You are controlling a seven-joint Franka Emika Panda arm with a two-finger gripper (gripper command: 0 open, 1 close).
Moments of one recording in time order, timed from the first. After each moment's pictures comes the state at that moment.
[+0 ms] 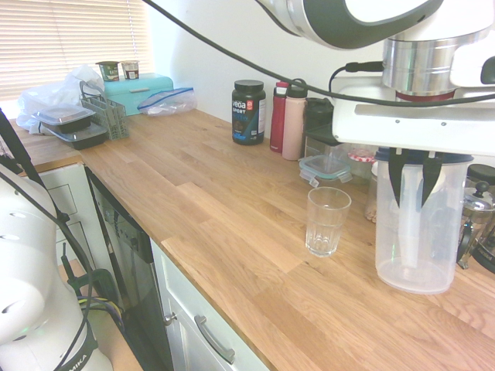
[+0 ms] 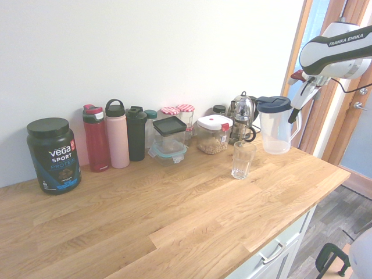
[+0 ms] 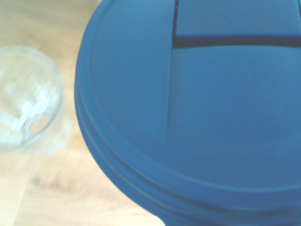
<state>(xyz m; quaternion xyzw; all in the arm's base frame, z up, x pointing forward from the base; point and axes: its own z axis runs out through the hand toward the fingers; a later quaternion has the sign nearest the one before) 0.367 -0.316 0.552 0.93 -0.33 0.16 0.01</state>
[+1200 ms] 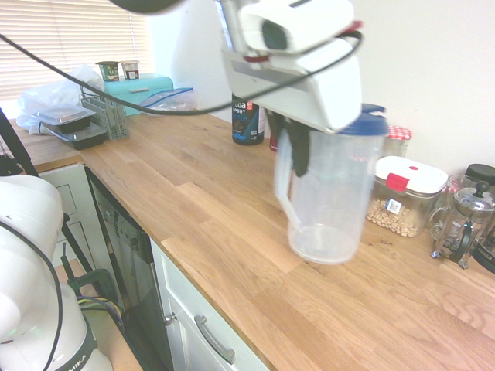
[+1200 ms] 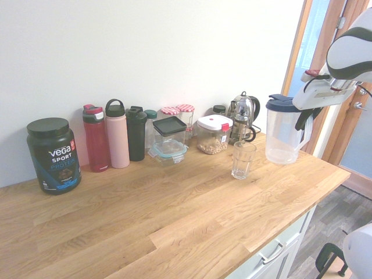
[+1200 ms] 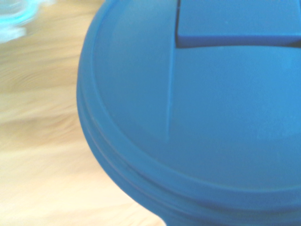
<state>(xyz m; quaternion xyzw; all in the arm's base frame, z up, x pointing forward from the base) 0.255 -0.156 0.585 0.86 -0.47 0.18 -0.04</state>
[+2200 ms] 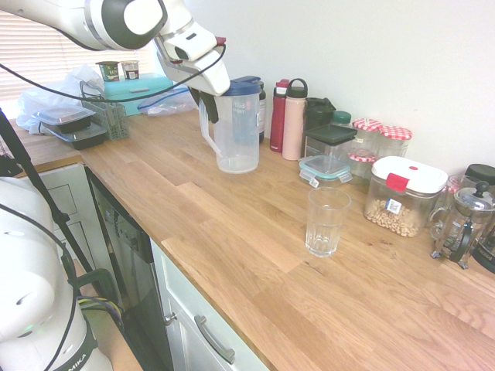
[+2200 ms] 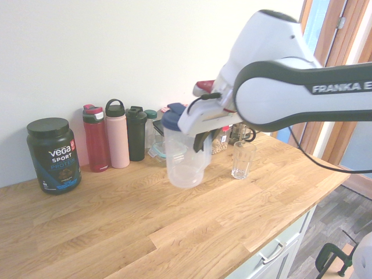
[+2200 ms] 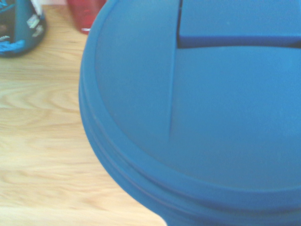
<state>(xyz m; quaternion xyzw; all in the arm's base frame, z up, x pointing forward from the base) 0.376 0.155 0.527 0.89 -0.39 0.21 -0.10</state>
